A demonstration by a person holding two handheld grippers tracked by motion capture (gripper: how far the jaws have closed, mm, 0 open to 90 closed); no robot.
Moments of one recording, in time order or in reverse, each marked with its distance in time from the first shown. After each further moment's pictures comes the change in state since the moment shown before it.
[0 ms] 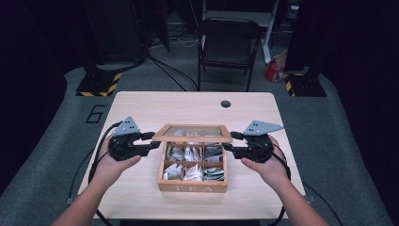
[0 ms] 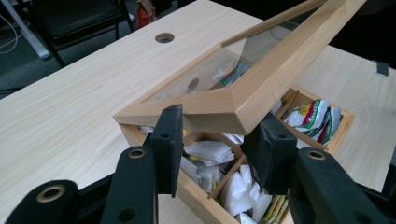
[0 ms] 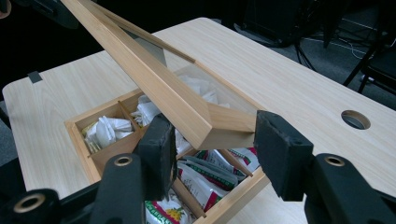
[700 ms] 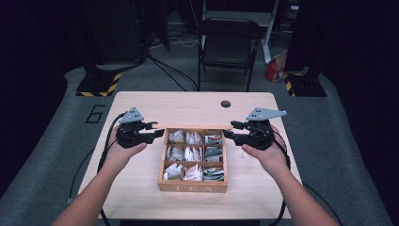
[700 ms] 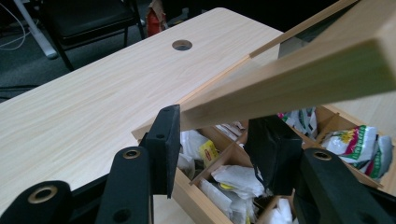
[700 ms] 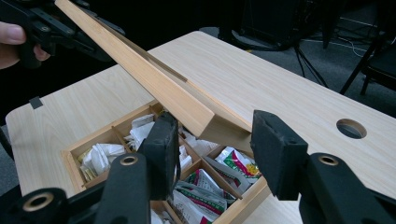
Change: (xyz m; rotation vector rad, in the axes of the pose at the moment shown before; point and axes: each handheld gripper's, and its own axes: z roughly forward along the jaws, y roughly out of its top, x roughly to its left) left arm 0.034 0.001 0.039 -0.028 0.027 -0.048; right arm -0.021 0.022 0.003 -0.024 0.010 0.060
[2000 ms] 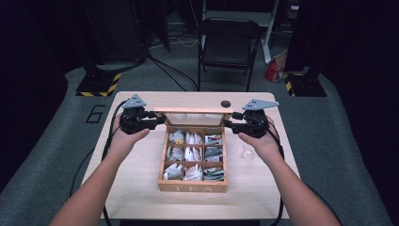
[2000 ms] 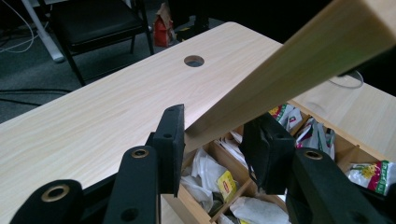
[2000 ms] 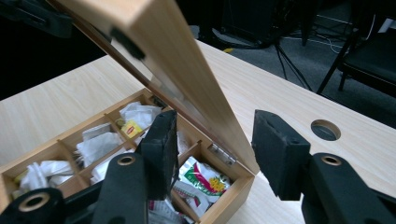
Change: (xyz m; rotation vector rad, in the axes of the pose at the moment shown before) left arm 0.021 0.028 0.012 -0.020 0.015 -0.028; right arm -0.037 0.000 0.036 0.005 -0.072 0.016
